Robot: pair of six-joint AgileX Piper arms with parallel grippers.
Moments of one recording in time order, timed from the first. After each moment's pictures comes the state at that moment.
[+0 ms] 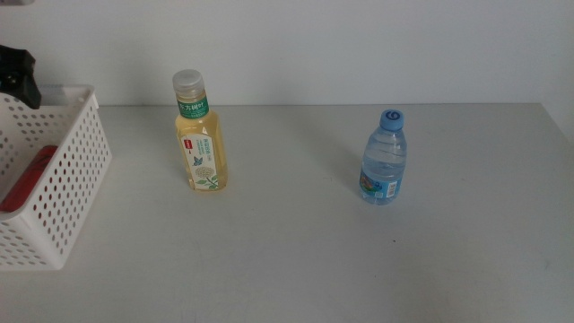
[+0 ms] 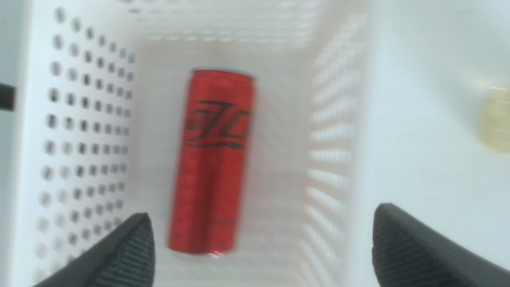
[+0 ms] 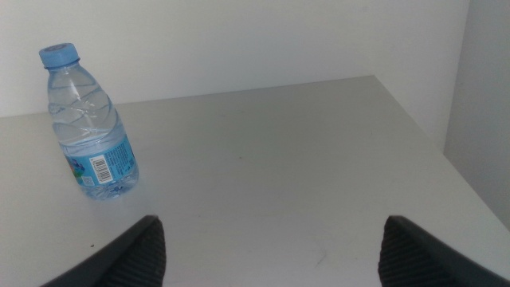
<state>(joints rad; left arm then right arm) 0.22 1.71 -1.66 -0.09 1.14 0.22 -0.06 -0.01 0.03 0.06 0.21 0.06</state>
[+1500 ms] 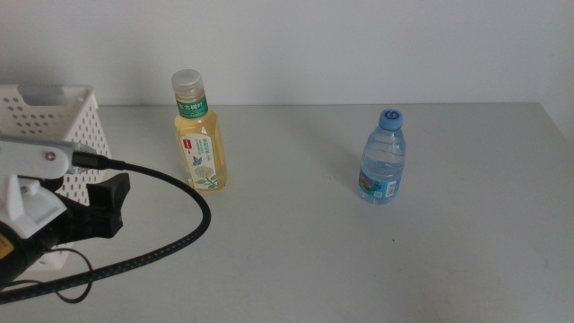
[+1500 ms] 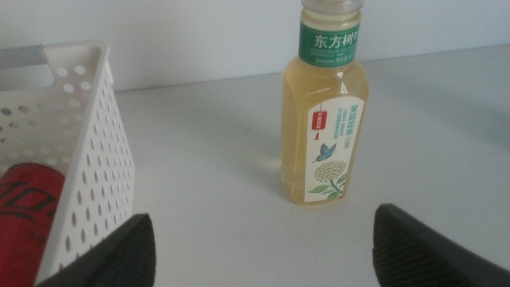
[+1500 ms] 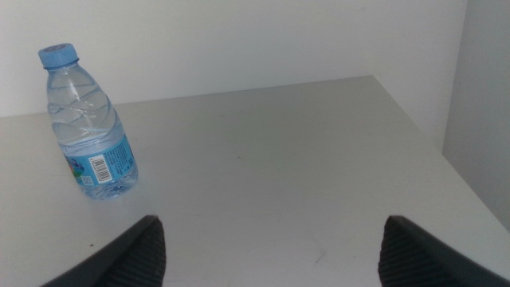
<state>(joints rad) -0.17 0.99 -0.36 -0.01 -0.22 -0.01 -0.06 -0.01 0.03 0.06 0.21 0.06</state>
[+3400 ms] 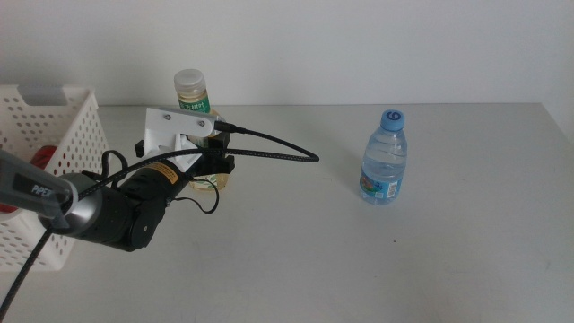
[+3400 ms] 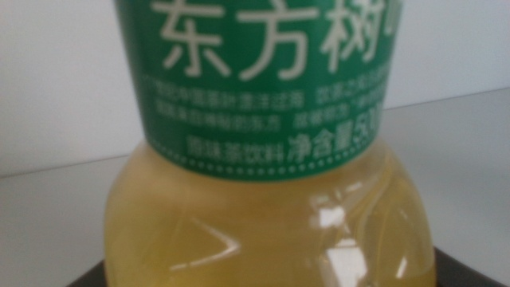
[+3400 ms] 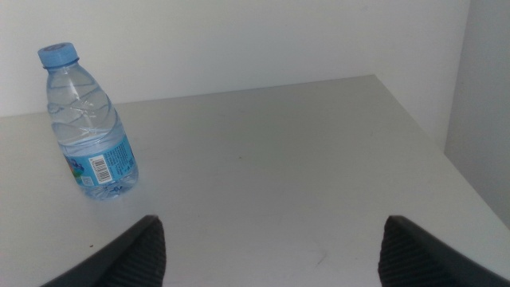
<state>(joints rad) -0.27 2.01 -0.85 0.00 -0.90 -0.04 -0.06 -0.01 0.03 0.06 0.21 0.06</state>
